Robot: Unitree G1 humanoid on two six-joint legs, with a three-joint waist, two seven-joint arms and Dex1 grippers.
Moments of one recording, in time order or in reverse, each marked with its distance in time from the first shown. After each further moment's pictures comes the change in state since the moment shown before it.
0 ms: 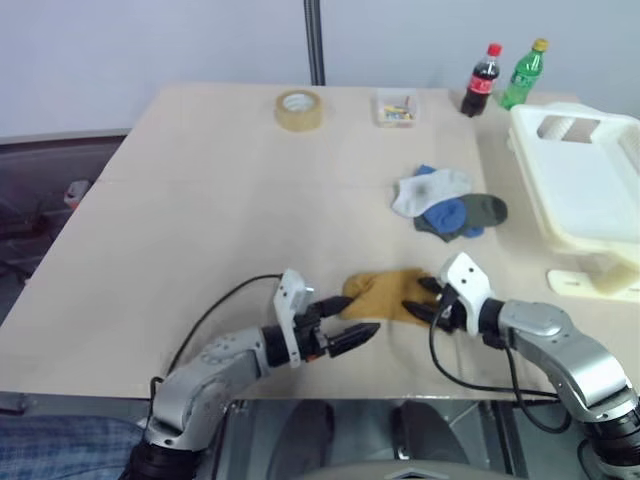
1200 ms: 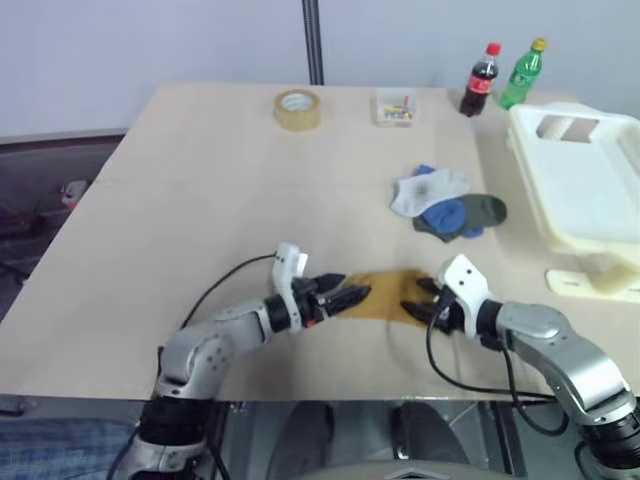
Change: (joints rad) left arm -0.216 0.039 0.073 0.199 -0.136 0.230 0.095; right arm 0.013 0.010 0.010 -0.010 -0.022 -0.007 -0.011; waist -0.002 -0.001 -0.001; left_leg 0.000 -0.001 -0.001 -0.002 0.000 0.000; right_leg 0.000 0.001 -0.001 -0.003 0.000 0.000
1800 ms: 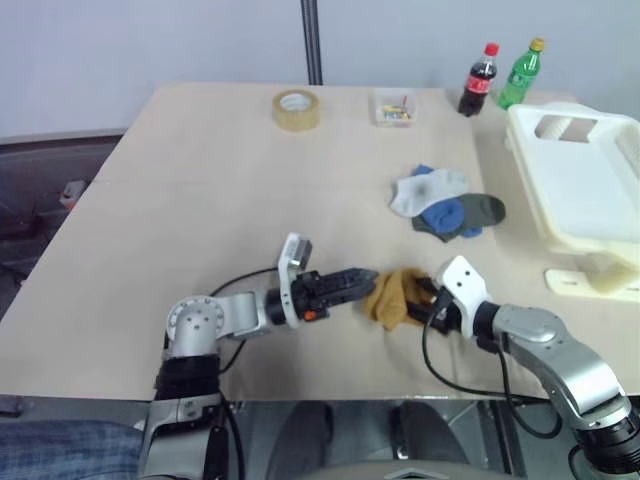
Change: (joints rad) left arm -0.137 -0.122 0.224 0.264 -0.487 0.412 0.041; right arm 0.017 0.041 0.002 -0.011 -0.027 -0.003 -0.030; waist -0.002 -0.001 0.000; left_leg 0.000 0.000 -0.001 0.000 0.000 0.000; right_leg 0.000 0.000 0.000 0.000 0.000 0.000
